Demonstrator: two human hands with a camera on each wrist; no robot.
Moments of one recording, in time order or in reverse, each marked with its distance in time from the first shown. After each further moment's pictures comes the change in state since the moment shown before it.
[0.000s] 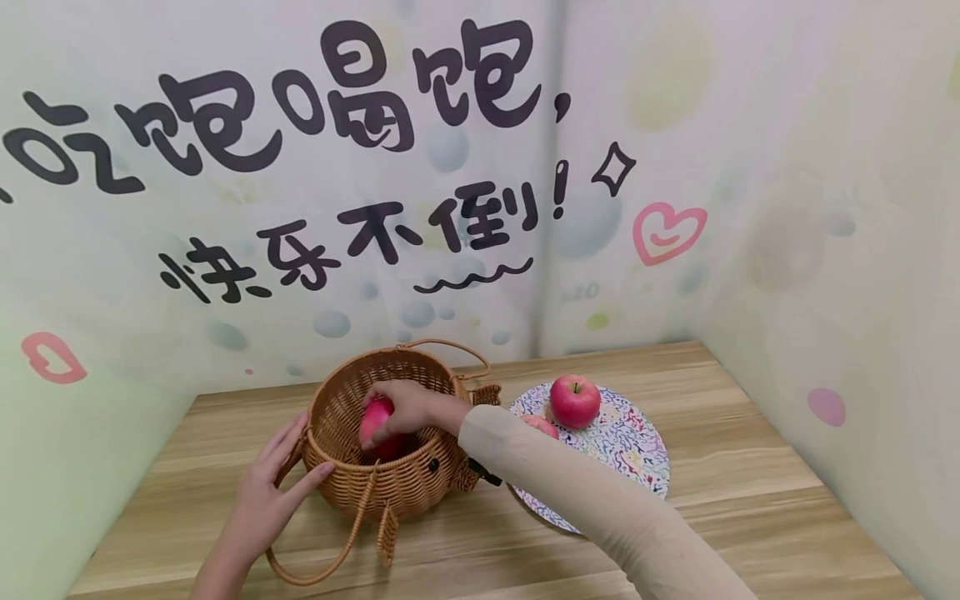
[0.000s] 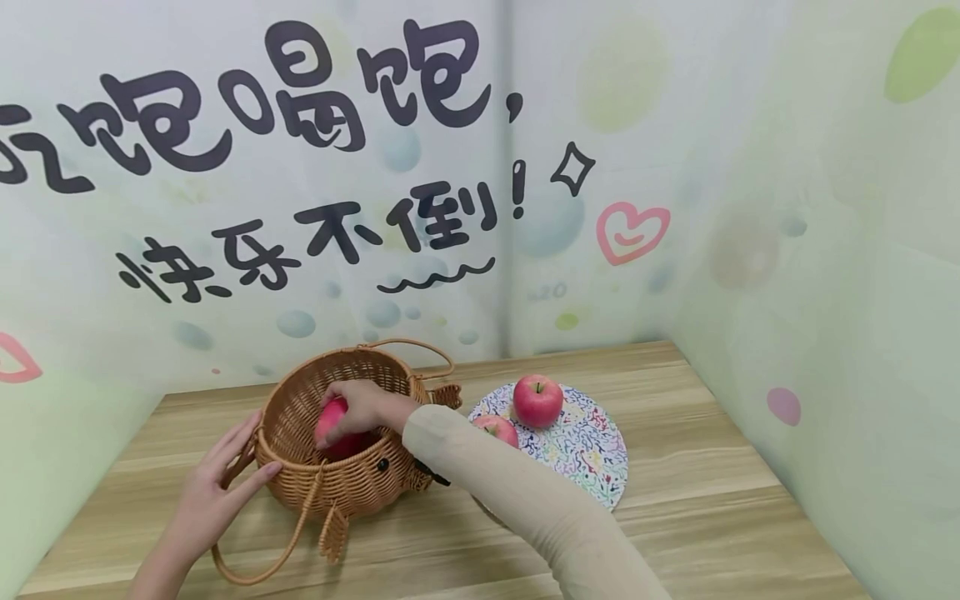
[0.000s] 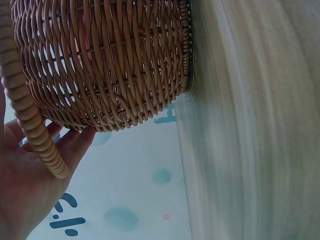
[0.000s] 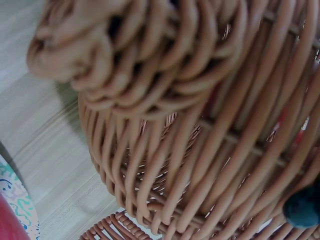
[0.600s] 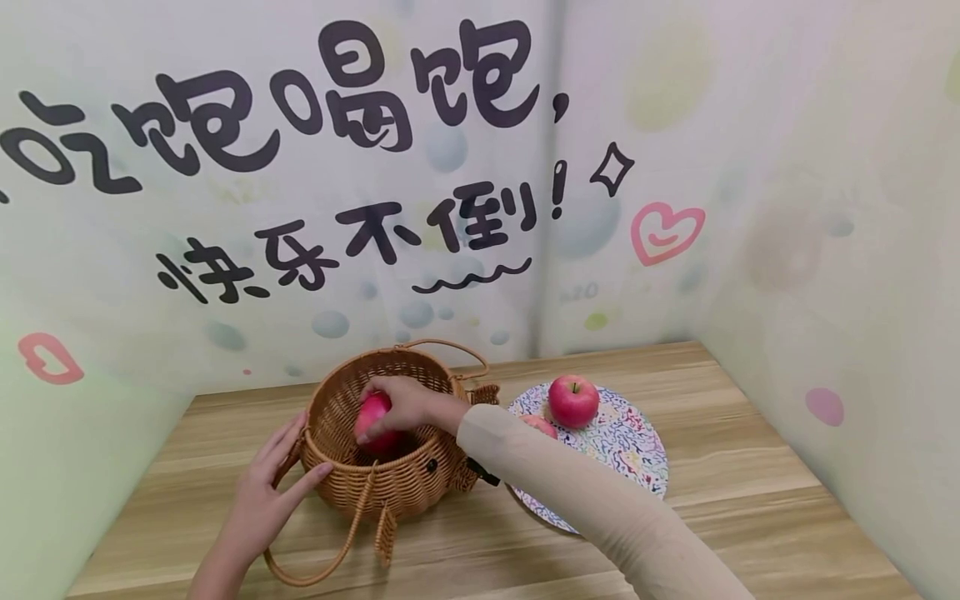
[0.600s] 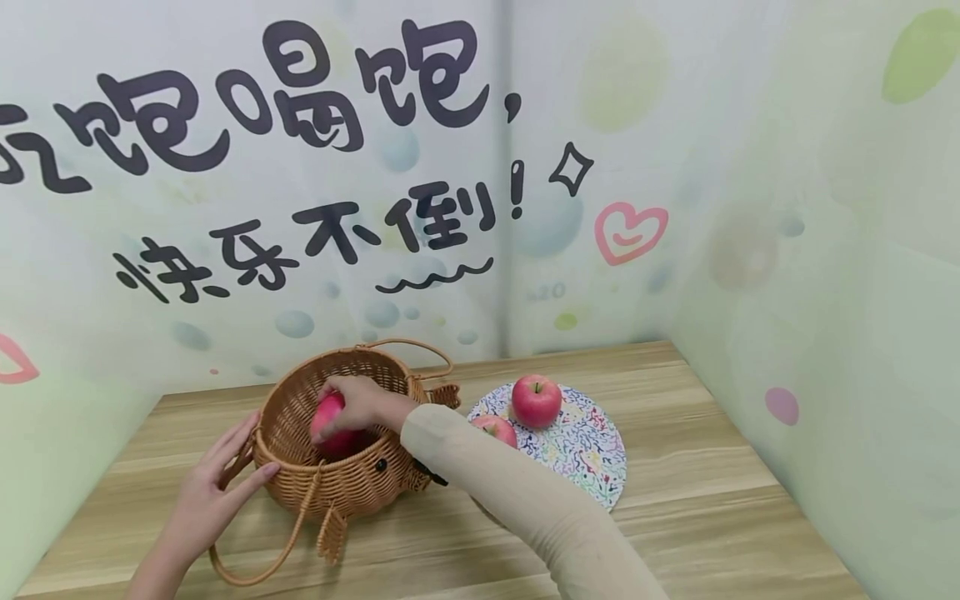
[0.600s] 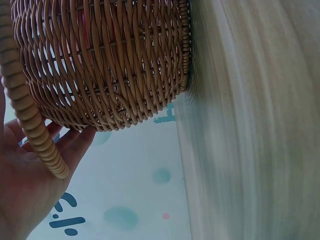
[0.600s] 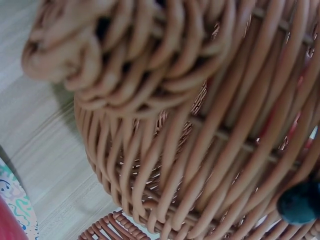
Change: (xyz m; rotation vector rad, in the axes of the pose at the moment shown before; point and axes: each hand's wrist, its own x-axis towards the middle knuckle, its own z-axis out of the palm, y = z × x) left_hand 0.000 -0.001 0.000 0.013 0.002 -0.003; right_hand 0.003 0.000 0.000 0.013 0.049 -0.014
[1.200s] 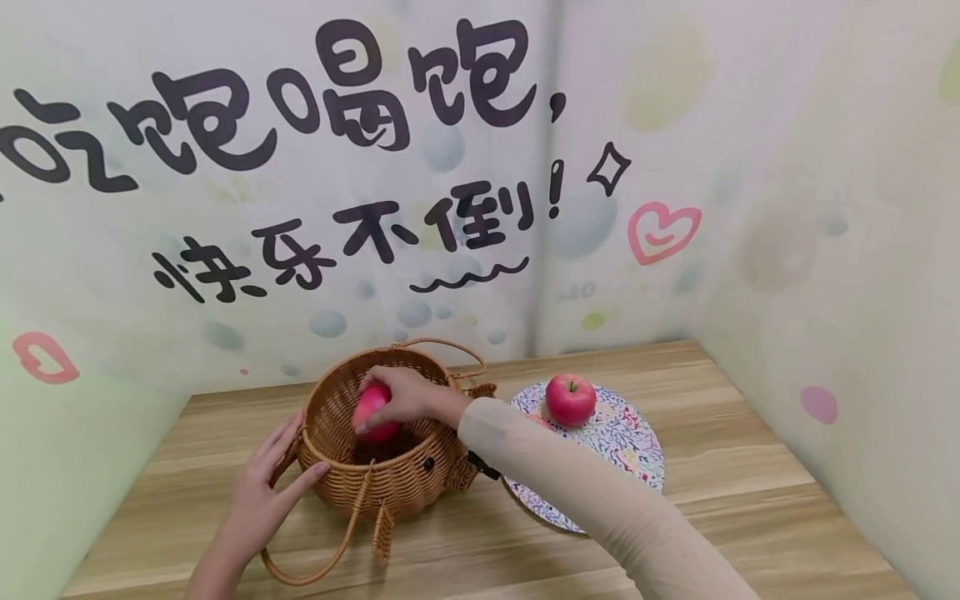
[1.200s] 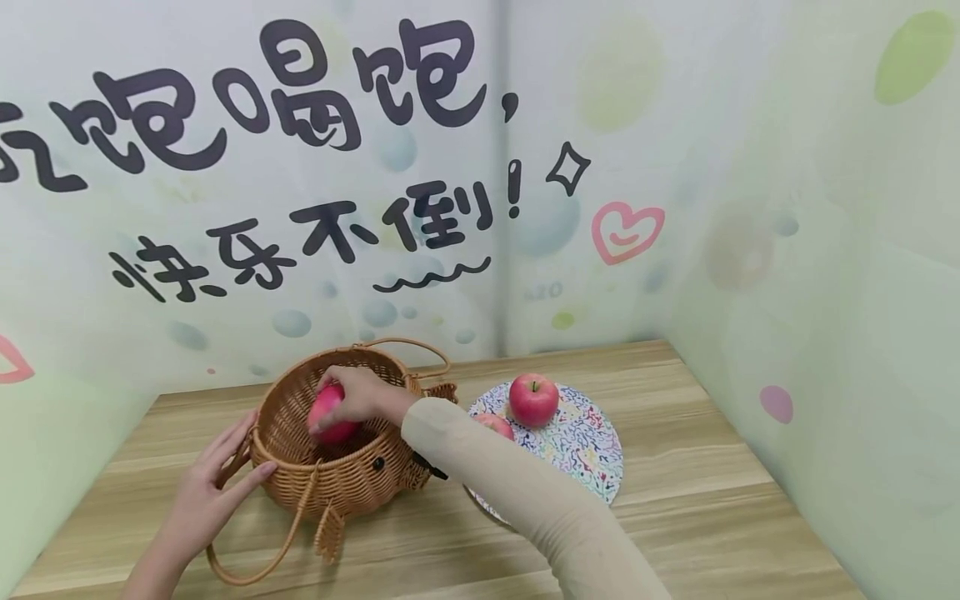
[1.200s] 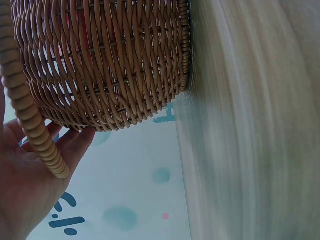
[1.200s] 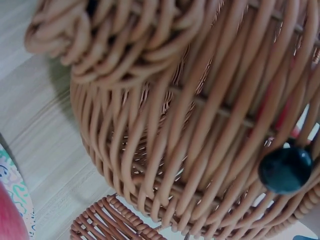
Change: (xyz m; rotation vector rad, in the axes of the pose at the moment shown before) left_hand 0.000 0.000 -0.001 0.000 -0.010 -0.015; right_hand -0.003 -0.003 -0.009 -0.025 0.021 0.010
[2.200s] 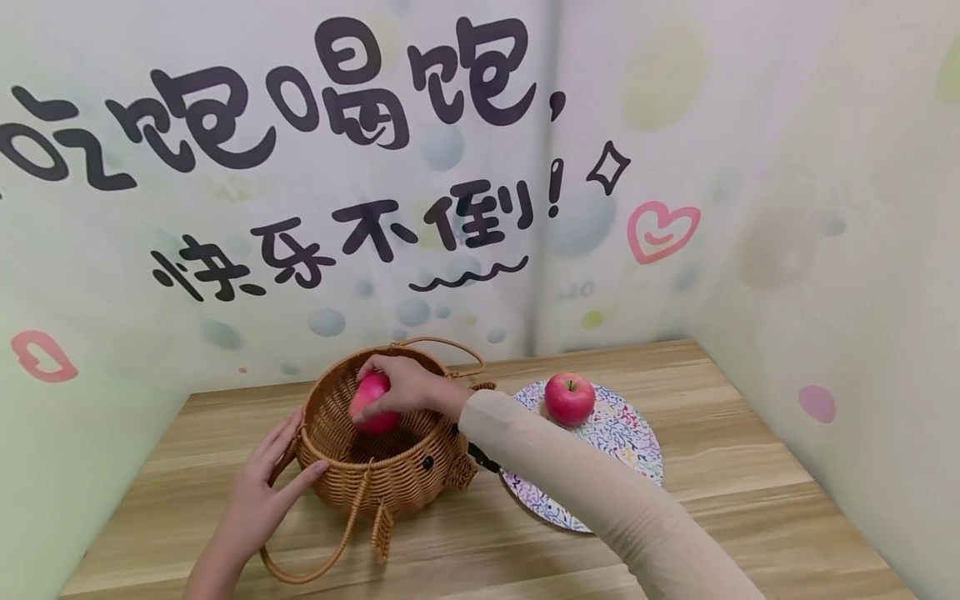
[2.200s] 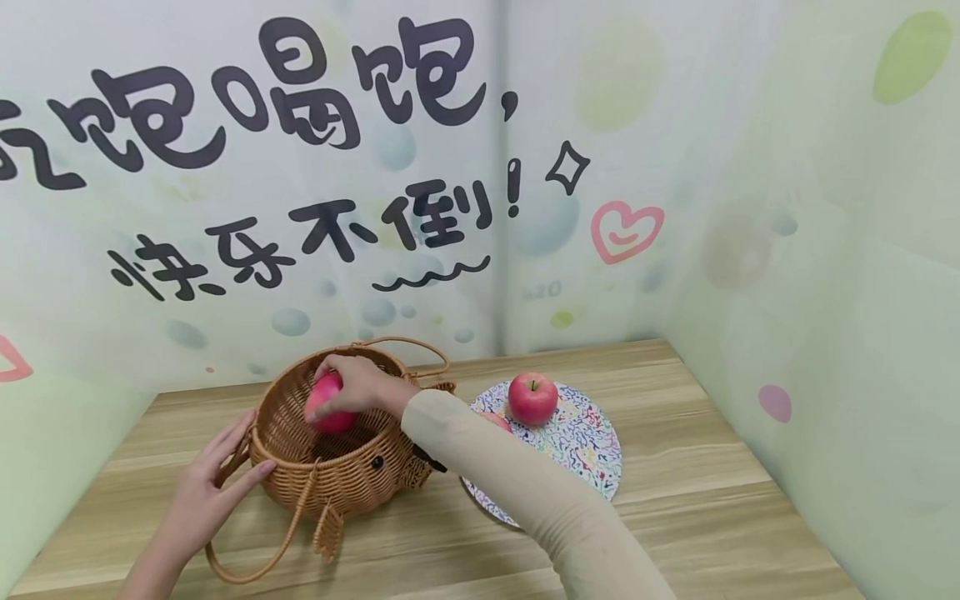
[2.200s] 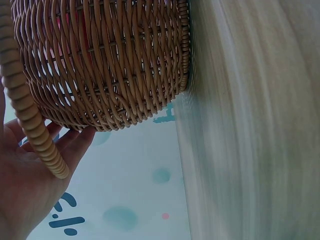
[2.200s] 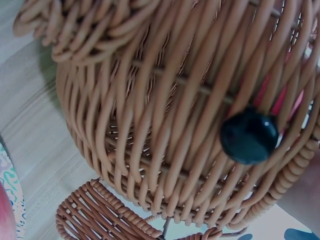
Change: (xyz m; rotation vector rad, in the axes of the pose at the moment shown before) left_hand 0.001 0.000 0.000 -0.001 0.009 0.002; right_hand -0.003 -0.009 -0.012 0.050 0.029 0.007
